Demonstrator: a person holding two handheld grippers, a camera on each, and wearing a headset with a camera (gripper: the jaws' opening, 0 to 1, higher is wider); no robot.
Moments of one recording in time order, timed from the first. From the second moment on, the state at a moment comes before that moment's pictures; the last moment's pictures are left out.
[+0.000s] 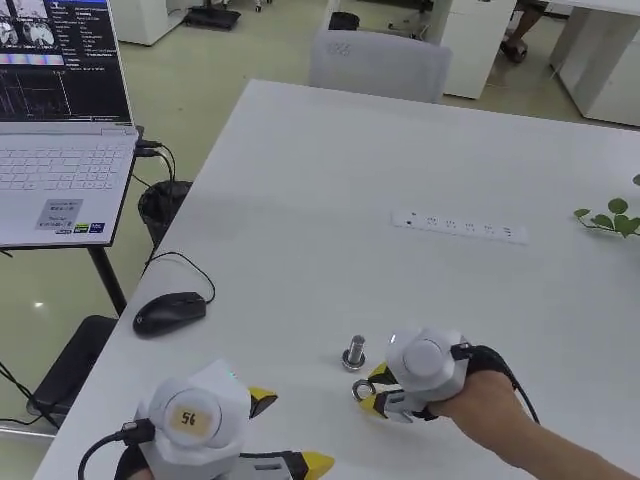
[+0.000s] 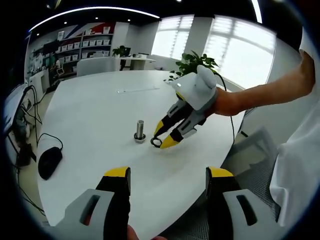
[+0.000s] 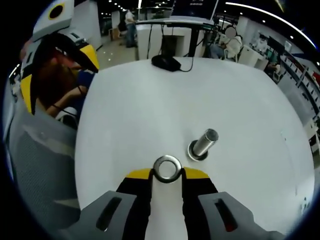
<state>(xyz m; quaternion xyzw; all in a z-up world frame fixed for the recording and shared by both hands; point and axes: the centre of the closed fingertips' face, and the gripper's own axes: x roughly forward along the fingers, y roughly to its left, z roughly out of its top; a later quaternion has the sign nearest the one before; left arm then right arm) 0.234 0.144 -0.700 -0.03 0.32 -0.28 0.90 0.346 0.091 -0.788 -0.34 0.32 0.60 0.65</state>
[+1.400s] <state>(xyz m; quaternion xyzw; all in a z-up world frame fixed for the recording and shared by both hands) 0.238 0.145 -0.696 -0.03 0.32 -0.29 0.90 0.399 0.121 -0.754 -0.34 0.30 0.59 0.67</state>
